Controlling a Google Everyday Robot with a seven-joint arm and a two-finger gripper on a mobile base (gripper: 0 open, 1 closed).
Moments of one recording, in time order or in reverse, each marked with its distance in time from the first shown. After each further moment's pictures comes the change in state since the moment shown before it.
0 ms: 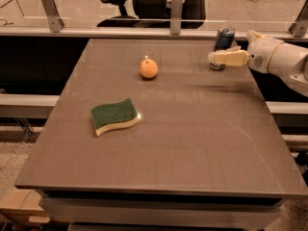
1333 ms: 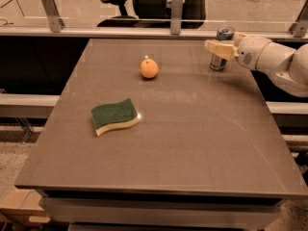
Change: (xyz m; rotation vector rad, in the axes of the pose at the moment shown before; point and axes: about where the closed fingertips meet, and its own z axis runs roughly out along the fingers) arm 0.000 0.001 0.035 -0.025 -0.062 0.046
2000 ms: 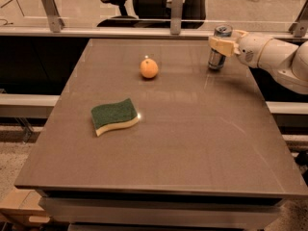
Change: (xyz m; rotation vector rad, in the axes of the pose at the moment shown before) arm -0.012 0.006 -0.004 -0.028 -0.007 -0.026
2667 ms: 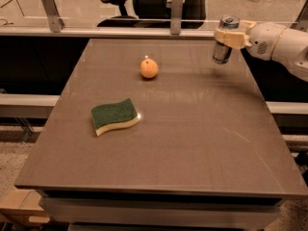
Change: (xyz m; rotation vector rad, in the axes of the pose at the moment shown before) arm -0.034 0.012 -0.019 -0.095 -0.020 -0.022
